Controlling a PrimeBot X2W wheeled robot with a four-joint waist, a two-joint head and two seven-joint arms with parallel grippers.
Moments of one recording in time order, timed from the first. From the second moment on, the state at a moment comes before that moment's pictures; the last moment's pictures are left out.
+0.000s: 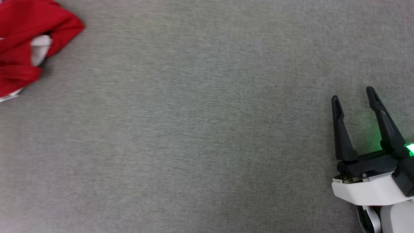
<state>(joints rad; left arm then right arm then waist) -0.85 0.87 -0.19 0.39 -0.90 -0.13 0.55 -0.12 -0.12 0.04 -0.18 0.01 0.13 -0.26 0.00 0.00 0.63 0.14</state>
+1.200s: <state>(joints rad) -1.01 0.96 -0.41 0.27 -0.90 -0.13 0.41 -0.12 -0.07 0.07 -0.05 0.06 0.13 -0.26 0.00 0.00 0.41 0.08</state>
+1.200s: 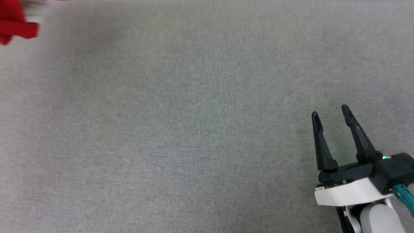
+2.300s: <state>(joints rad) -0.54 0.25 -1.01 0.36 -0.61 0.02 0.03 -0.05 -0.05 0.05 -0.03 0.10 0.13 -0.26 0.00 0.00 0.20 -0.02</state>
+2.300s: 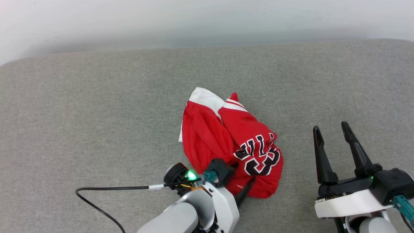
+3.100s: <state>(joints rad) -0.37 0.39 -0.56 0.08 -0.52 0.17 -0.26 0.03 -0.05 0.04 -0.04 0.08 0.13 -0.26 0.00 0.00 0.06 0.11</state>
